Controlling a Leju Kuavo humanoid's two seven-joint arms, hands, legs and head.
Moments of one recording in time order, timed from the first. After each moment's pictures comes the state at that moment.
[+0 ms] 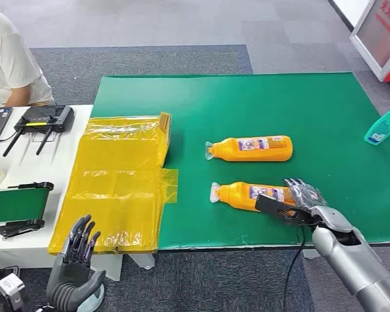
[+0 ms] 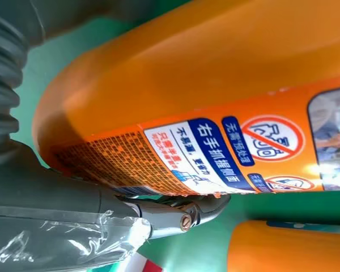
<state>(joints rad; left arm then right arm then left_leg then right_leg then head) 0.41 -0.26 0.19 -1.75 -0.06 -0.53 -0.47 -0.36 -0.40 0.40 -1.18 0.84 0.20 -0.03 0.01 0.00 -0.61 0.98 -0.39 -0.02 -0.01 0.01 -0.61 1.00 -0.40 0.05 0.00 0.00</state>
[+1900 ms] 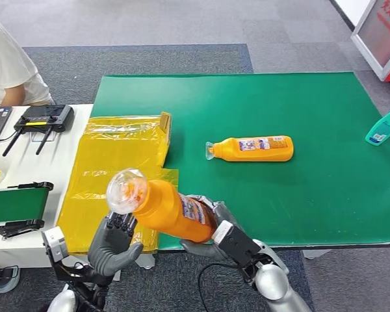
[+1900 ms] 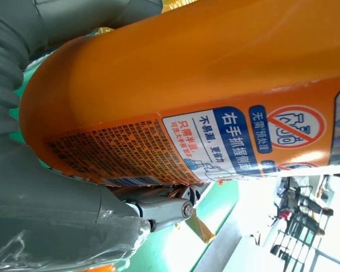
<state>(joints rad) 0.16 -0.13 -0.20 -1.67 0.14 -0.41 -0.33 -0.05 0.05 0.35 -1.54 0.41 0.19 -0.58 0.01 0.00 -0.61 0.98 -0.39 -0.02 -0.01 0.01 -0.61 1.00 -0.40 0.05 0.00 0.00</state>
